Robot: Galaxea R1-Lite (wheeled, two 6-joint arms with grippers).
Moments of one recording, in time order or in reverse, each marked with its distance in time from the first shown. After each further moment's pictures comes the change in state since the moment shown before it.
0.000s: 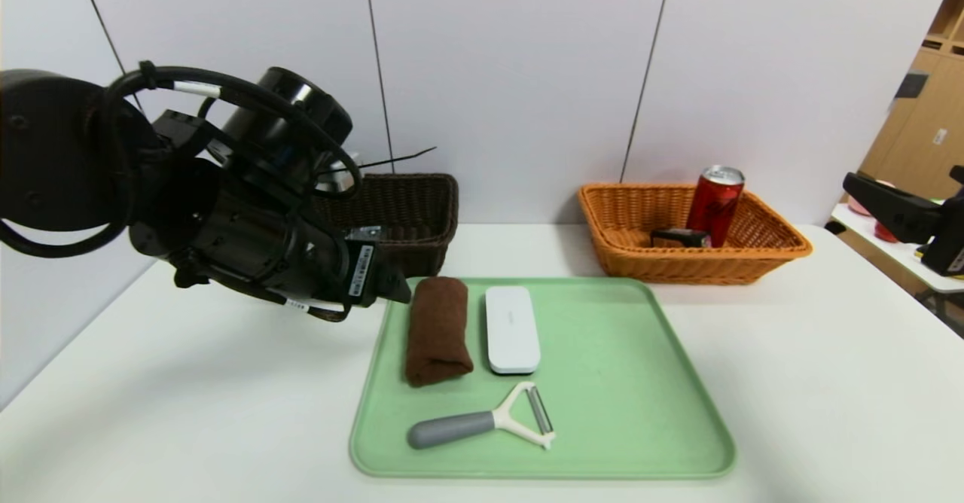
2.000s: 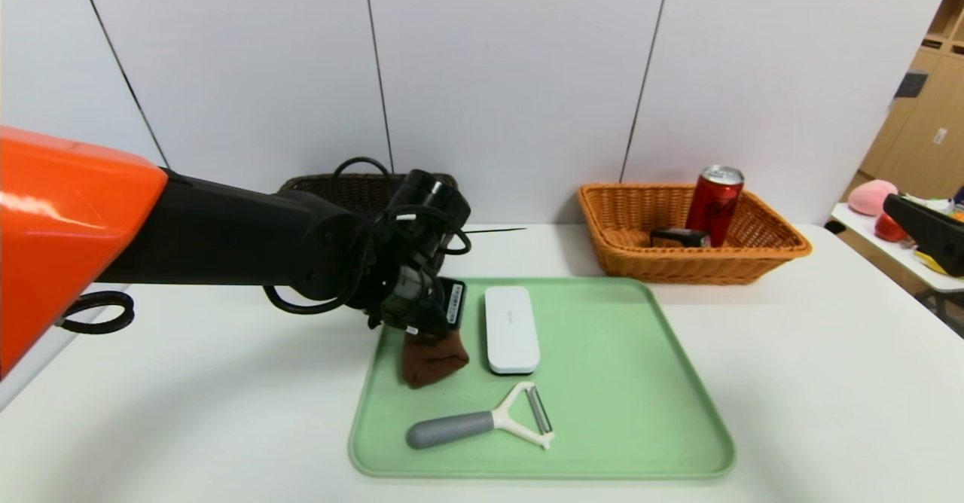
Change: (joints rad) left arm -0.073 0.301 0.022 -0.320 0.100 -0.018; right arm -0.008 -0.121 0.054 0.057 0.002 0.000
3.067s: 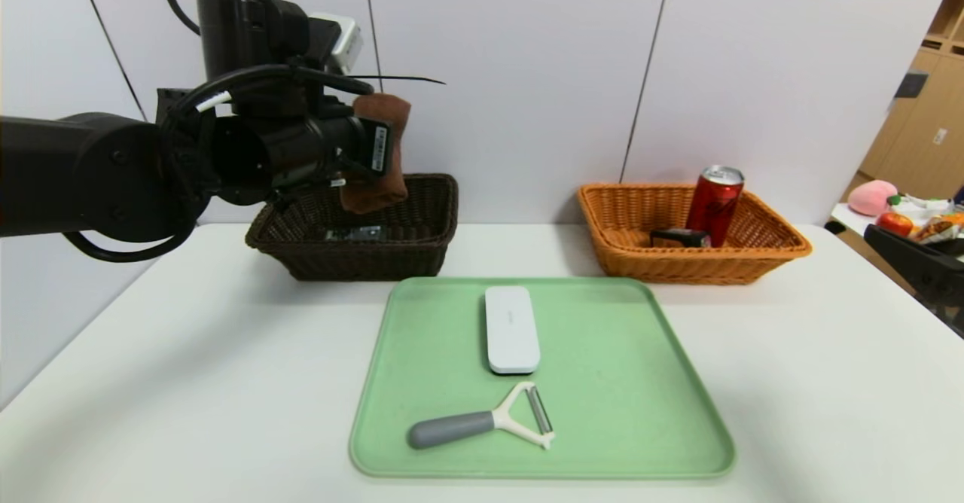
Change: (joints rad) left arm 0.173 -0.235 0.030 -0.527 0.045 0.425; right arm 0.001 0.010 0.053 0.000 0.006 0.003
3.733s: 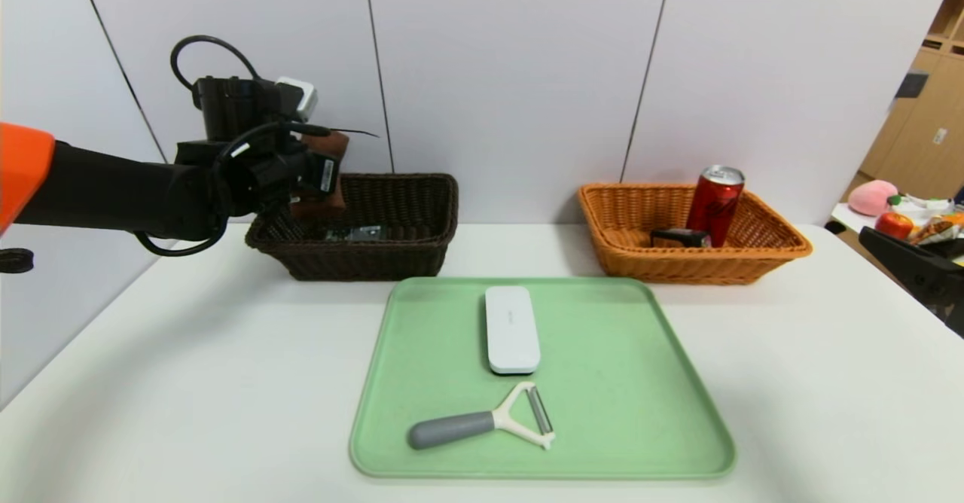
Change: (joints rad) left arm 0.290 0.226 -0.019 -0.169 -0.103 0.124; right arm 0.000 0.013 0.001 -0.004 -0.001 0.001
